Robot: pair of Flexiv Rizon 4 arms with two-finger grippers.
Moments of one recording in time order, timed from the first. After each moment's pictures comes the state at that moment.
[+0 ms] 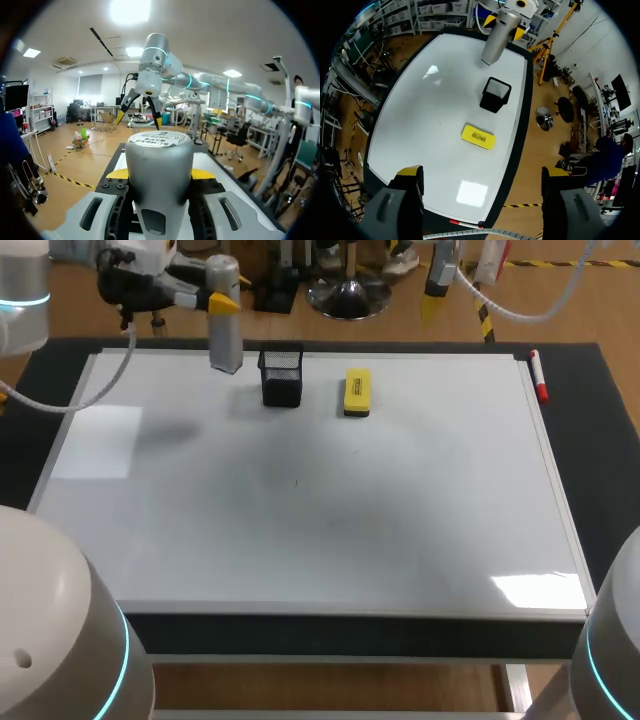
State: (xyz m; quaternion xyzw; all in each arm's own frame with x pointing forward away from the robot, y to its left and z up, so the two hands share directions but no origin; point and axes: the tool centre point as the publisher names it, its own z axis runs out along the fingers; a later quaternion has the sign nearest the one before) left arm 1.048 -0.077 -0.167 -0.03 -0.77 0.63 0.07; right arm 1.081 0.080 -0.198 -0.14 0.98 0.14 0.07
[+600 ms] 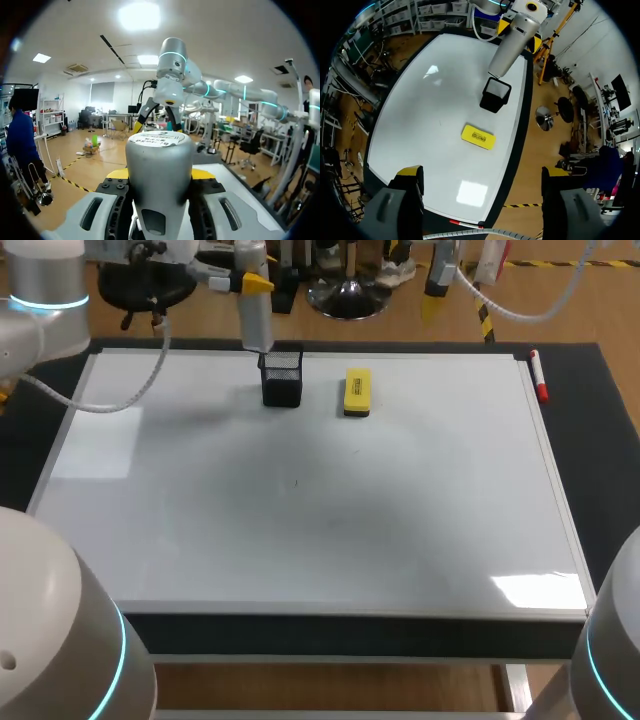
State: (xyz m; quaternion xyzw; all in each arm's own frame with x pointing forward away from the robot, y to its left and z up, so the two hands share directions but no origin) left arm 1.083 -0.121 -0.157 0.00 -0.75 0.66 0.03; right arm 1.080 0.080 -0.198 -0.14 0.98 0.14 0.07
